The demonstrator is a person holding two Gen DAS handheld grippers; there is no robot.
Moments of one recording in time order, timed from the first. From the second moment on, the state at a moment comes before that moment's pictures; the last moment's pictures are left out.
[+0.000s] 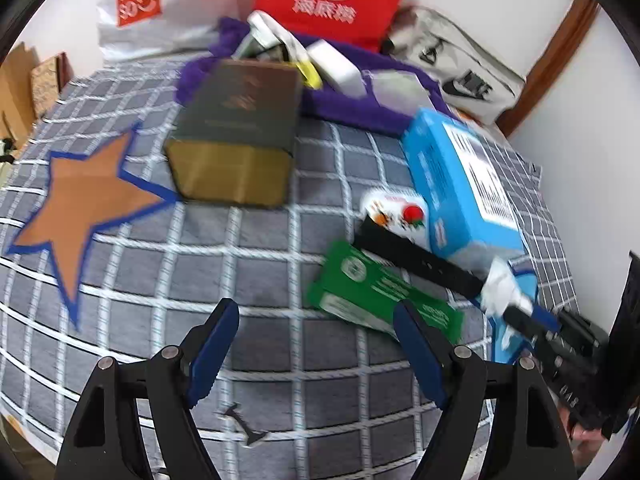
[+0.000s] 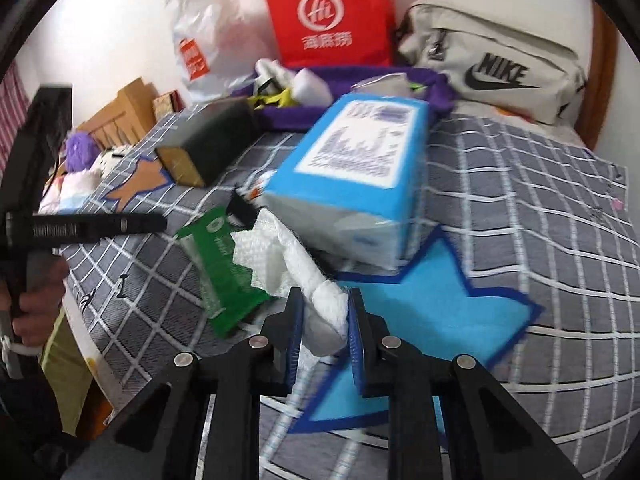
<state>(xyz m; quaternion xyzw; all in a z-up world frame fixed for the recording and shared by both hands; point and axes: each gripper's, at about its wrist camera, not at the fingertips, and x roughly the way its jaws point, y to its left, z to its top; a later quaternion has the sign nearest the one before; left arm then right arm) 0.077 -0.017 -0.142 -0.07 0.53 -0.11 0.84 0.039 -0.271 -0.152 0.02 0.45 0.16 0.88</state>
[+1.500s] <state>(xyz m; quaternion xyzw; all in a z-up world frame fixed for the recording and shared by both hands) 0.079 -0.078 -0.170 0.04 0.50 -0.08 0.86 0.035 -0.286 -0.152 0.02 0.45 0.15 0.88</state>
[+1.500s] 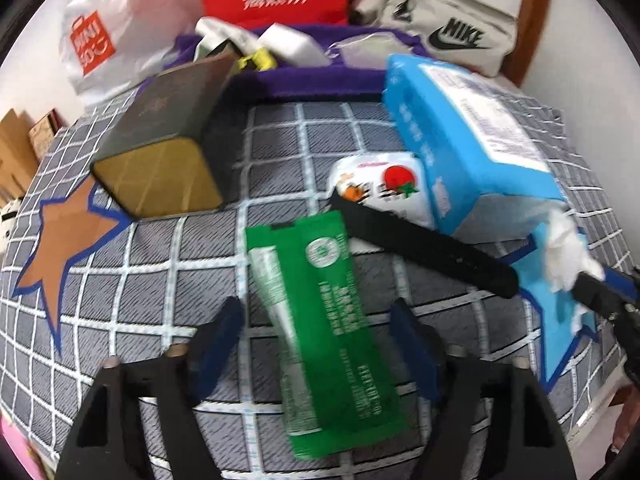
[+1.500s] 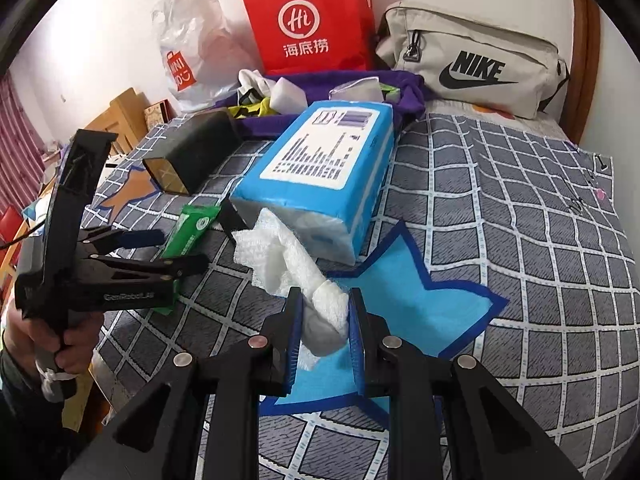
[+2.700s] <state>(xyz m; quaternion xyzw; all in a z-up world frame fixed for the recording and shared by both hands) 0.075 0.001 -0.072 -0.06 0.44 -0.09 0.89 0.052 -0.249 -0.079 0.01 0.40 0.16 0.90</state>
